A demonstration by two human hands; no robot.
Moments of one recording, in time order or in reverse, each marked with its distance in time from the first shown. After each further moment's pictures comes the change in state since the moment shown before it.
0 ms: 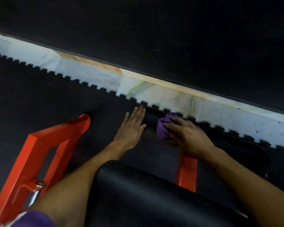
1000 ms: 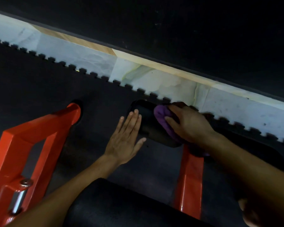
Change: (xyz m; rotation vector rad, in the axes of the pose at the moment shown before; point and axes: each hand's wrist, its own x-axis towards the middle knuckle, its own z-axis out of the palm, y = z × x) left_hand -0.026 -0.008 0.056 0.143 0.300 0.172; right_hand 0.056 0.021 0.018 0.031 -0.086 0.176
